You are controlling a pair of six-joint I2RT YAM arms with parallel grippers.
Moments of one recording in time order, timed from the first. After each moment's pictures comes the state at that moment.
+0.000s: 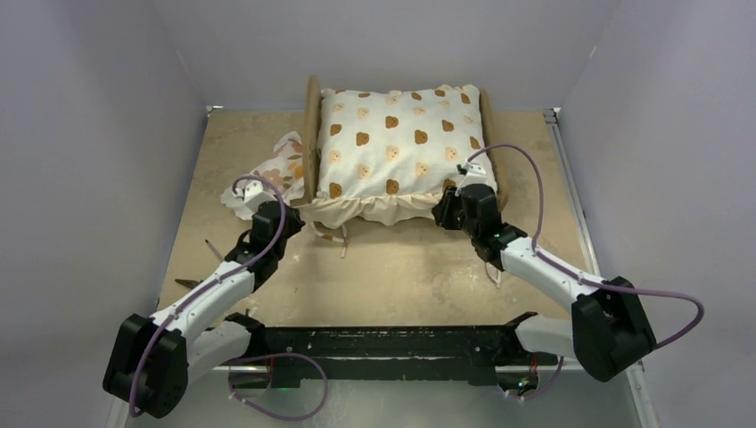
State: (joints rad) left arm -0.41 1.02 0.45 0.10 -0.42 -0.77; right arm 0.46 1.22 0.61 0.09 0.14 0.47
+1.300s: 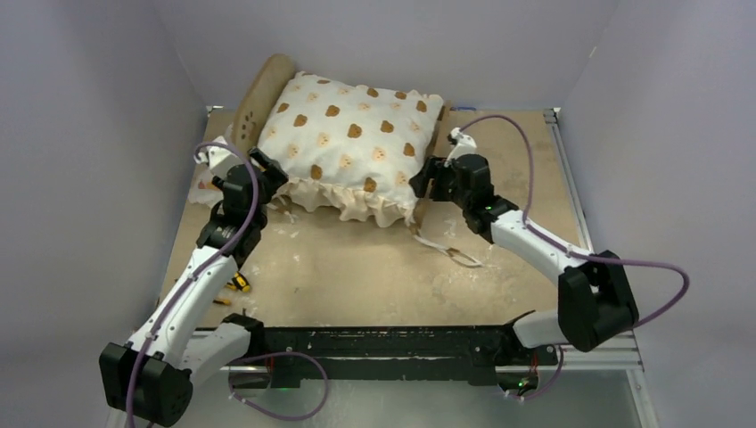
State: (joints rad) left arm -0.24 0.97 0.79 -0.15 -0.55 -0.67; right arm 0.41 1.36 0.85 0.11 0.00 0.47
